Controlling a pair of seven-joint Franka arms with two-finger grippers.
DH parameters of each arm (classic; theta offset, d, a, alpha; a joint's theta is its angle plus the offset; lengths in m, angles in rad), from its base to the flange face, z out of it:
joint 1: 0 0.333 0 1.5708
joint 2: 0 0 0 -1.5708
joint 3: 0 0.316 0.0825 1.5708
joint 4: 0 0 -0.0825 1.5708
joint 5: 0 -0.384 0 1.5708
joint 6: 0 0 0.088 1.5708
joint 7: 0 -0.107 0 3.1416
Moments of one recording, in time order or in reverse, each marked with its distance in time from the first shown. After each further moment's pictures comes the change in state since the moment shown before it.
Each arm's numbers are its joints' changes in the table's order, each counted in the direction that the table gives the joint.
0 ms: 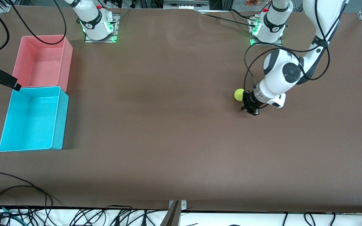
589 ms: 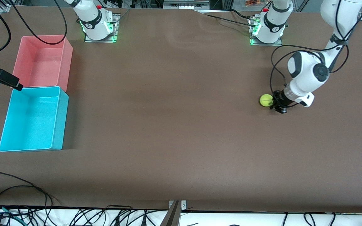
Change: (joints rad) left arm 0.189 0.006 0.133 -0.277 0.001 -0.265 -0.535; right arm 0.001 0.001 0.009 0.000 0.000 -0.001 0.000
